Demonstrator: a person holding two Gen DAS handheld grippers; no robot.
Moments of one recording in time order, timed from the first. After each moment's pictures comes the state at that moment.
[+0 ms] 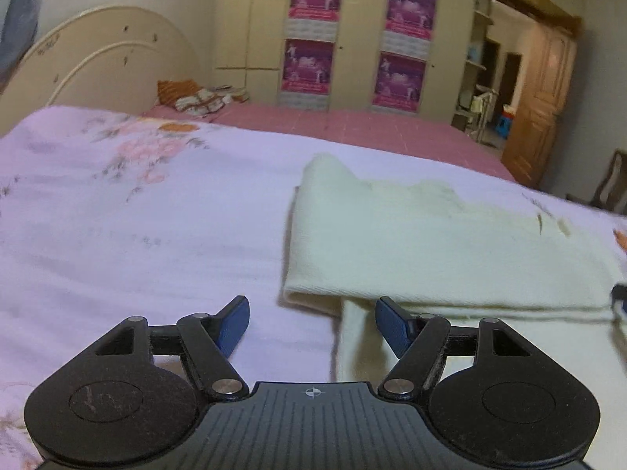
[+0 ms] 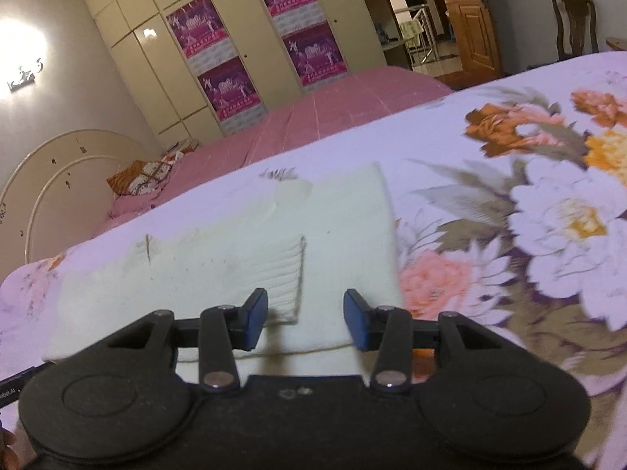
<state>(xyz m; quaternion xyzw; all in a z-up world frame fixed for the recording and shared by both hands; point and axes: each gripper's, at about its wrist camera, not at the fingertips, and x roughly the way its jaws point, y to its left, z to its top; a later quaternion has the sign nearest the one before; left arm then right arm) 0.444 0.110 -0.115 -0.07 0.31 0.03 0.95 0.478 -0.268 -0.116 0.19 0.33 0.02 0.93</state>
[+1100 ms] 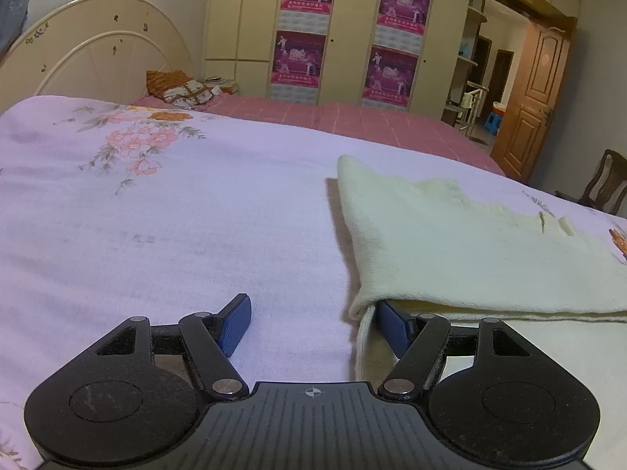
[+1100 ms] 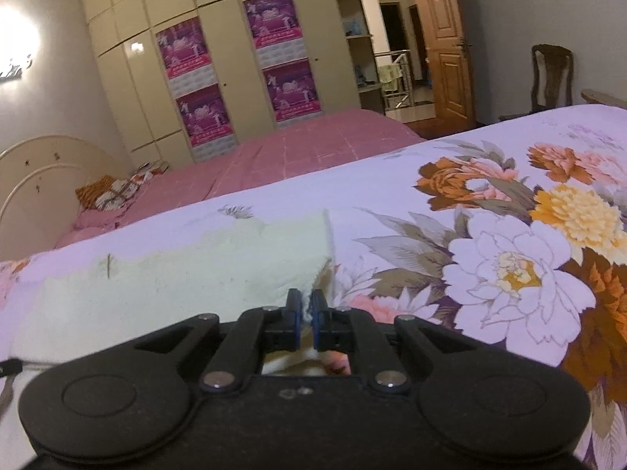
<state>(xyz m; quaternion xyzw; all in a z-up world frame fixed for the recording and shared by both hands) 0.469 0.105 -0.124 -0.07 0.33 0.01 0.94 0.449 -0.292 -0.098 0.14 0.27 -0.05 0.95</state>
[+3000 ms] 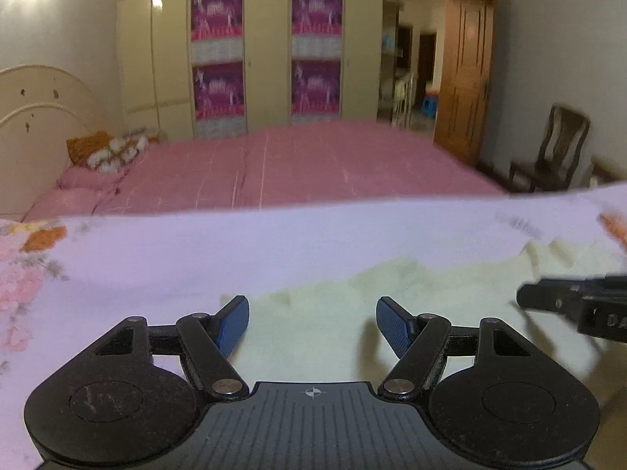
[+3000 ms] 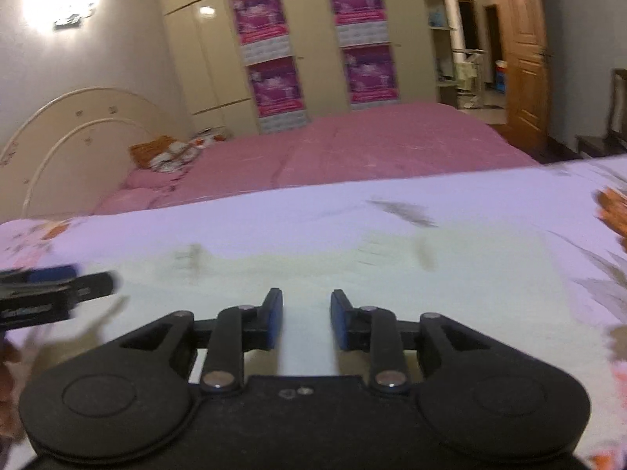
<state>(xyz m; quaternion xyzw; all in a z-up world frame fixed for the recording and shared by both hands) 0.600 0.047 -0.108 0.04 0.31 -0.08 0.95 0.563 -0.153 -0.108 0.07 0.30 0.08 0.95</state>
